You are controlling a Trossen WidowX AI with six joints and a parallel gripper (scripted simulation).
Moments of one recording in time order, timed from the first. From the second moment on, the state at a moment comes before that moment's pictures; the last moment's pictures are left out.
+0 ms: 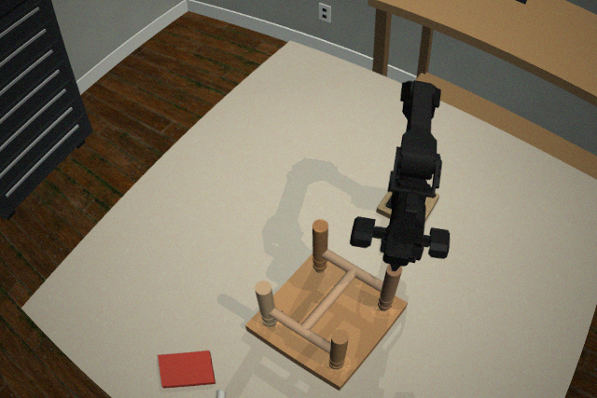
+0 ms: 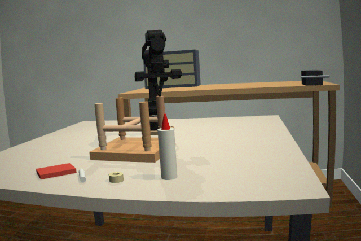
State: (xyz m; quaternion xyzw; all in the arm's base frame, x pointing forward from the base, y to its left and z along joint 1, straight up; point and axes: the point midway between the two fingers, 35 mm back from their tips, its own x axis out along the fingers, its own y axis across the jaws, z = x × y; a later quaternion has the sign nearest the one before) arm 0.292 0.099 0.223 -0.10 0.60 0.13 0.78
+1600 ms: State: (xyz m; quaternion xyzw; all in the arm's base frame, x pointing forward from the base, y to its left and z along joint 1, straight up) arm 0.290 0.100 0.244 -0.10 0.59 0.13 0.79
